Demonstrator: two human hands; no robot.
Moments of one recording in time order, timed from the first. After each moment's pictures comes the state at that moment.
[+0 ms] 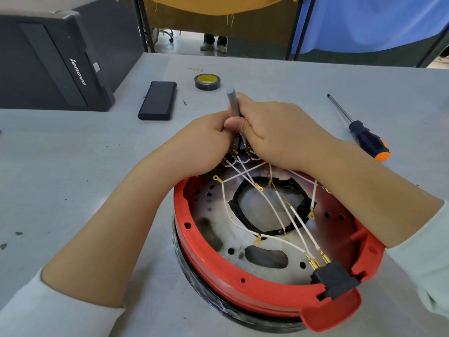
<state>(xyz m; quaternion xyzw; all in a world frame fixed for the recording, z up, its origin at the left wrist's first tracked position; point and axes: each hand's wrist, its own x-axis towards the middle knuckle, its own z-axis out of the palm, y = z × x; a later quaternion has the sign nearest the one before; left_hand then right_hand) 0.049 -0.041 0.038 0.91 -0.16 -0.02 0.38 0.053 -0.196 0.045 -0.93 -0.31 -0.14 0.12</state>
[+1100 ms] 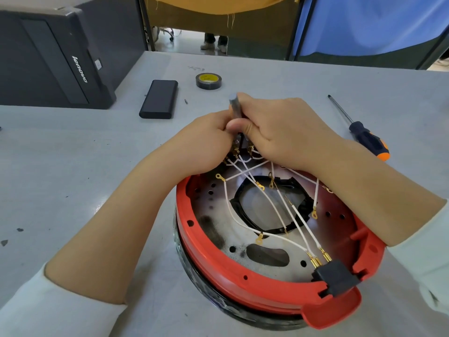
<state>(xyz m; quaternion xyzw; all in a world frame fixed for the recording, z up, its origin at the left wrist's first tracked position) 0.045 -0.041 0.042 0.91 -0.18 -0.01 0.37 0.045 -0.196 0.051 -0.92 -0.33 -0.21 0.08</state>
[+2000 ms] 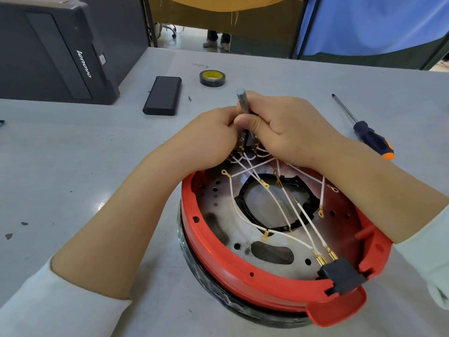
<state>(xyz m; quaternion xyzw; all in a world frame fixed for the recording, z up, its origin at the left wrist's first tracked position) 0.046 -0.041 0.041 0.91 -0.17 -0.01 0.37 0.048 -0.198 0.048 -0.92 -0.31 -0.16 0.15</state>
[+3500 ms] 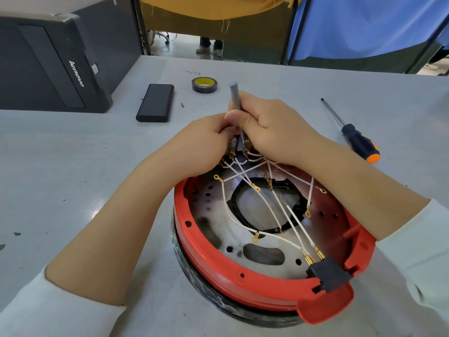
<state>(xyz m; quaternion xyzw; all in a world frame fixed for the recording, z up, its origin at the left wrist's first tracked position) 0.050 -0.041 0.036 0.92 -0.16 0.00 0.37 0.055 -0.194 0.046 -0.93 -0.26 -0.12 0.25</state>
